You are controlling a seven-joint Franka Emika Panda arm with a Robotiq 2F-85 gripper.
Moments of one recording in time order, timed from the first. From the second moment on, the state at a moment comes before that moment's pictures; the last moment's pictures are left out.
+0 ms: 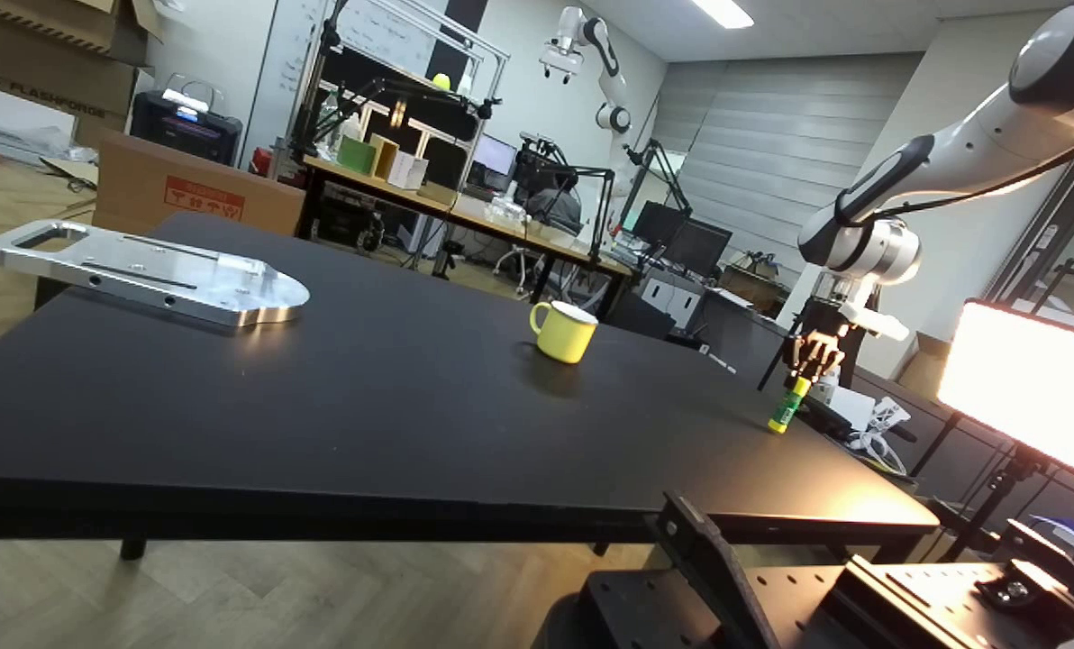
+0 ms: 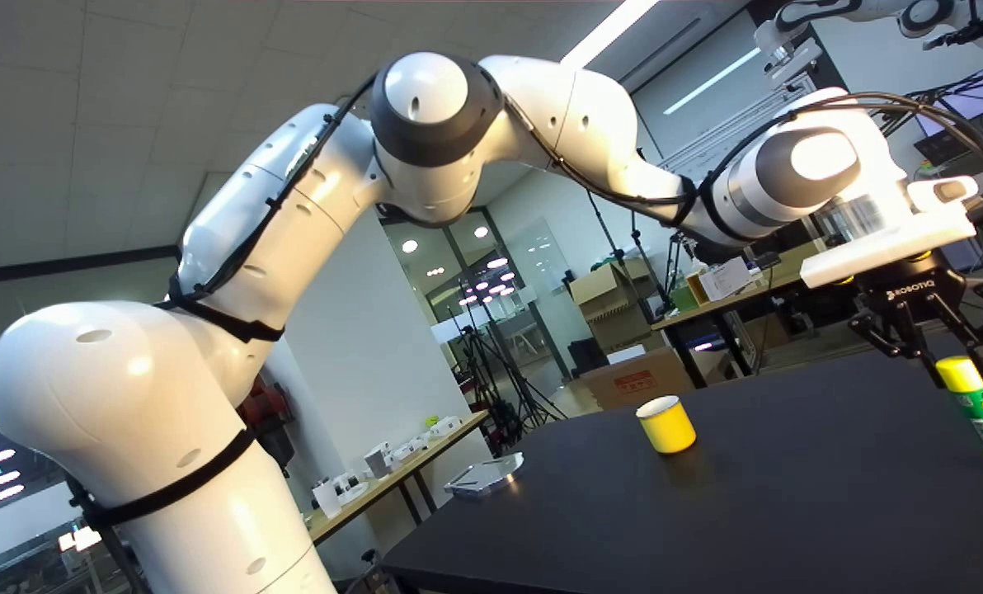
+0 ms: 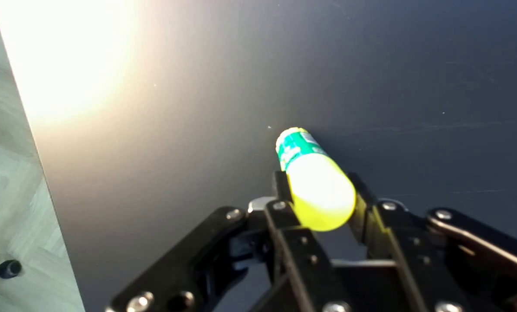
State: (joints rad) arm -0.53 1.00 -0.13 -1.28 0.04 2.22 -0.50
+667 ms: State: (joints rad) arm -0.53 1.00 -0.13 -1.28 0.04 2.22 -0.50
